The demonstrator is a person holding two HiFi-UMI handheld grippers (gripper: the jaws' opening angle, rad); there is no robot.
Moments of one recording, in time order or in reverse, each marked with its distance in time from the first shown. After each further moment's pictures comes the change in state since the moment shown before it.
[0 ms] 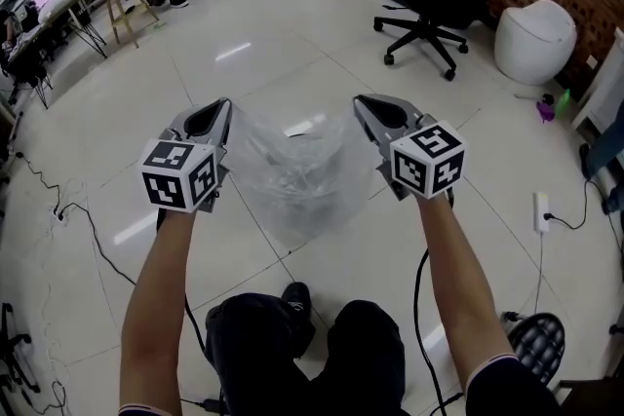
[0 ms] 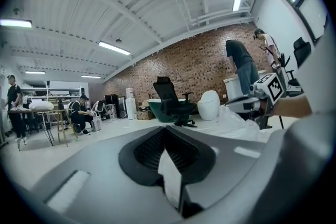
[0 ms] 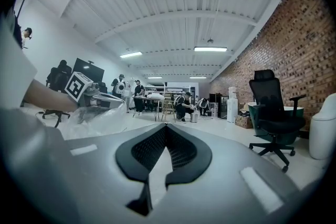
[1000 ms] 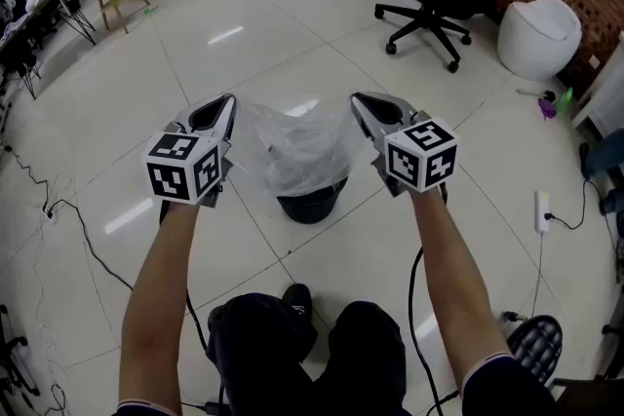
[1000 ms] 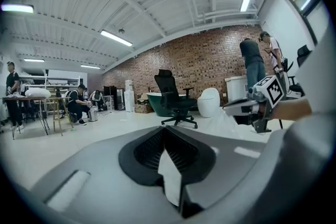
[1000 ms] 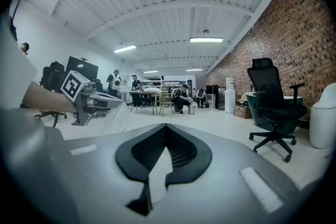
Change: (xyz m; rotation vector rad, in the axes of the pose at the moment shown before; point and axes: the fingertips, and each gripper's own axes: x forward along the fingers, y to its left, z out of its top) left arm 0.045 0.031 -0.050 -0.068 0.054 -0.032; right arm 0.058 -0.017 -0.045 0.050 0.075 -0.026
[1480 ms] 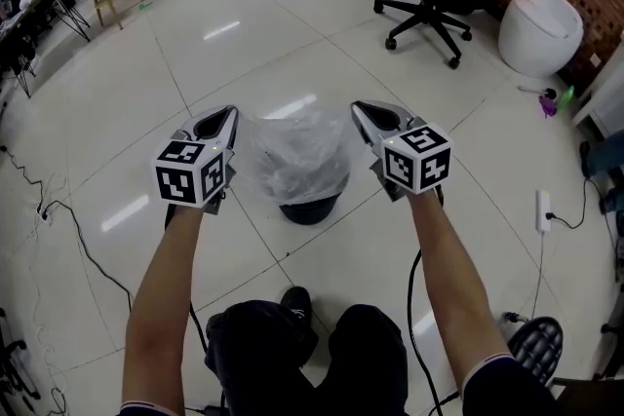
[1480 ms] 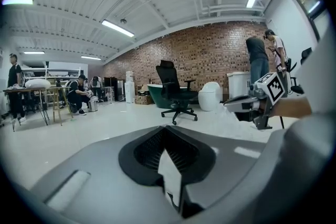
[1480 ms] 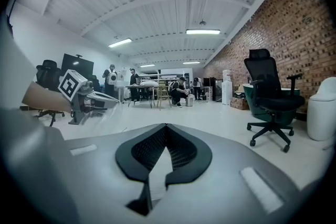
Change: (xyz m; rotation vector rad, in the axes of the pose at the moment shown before) left arm 0.026 0.009 -0.054 -0.038 0.083 -0.002; right arm 0.021 -0.017 -0.046 0.034 0.077 -0.025
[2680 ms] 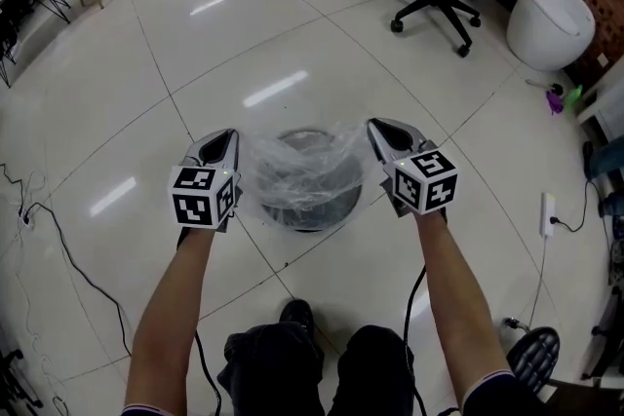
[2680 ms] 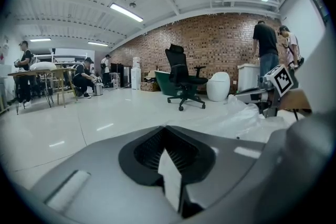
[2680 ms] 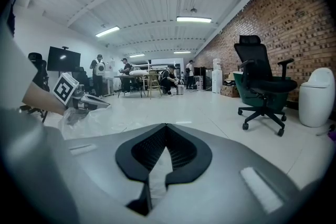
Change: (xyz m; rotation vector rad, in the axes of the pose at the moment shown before) left arm 0.073 0.039 -0.121 -0.081 0.110 0.048; right arm 0.053 -0.052 -0.097 0.047 0.105 -0.101
